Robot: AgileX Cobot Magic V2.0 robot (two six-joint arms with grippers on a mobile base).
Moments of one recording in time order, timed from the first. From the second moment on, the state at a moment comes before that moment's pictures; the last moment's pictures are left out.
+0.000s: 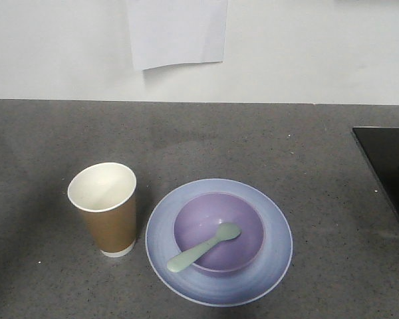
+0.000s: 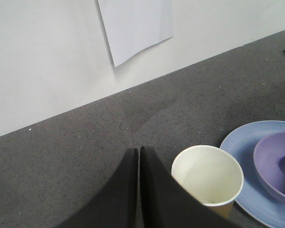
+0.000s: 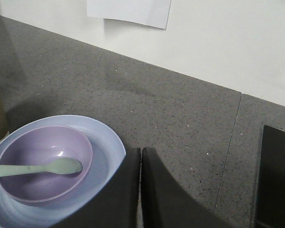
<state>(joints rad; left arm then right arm) -0.20 0.72 -1.02 -0.18 0.74 0.26 0.34 0.61 -0.86 -0.01 0.71 -0.06</state>
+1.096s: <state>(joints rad) -0.04 0.20 -0.09 -0.30 0.12 0.24 0.34 0.61 -0.86 -0.02 0.71 -0.06</state>
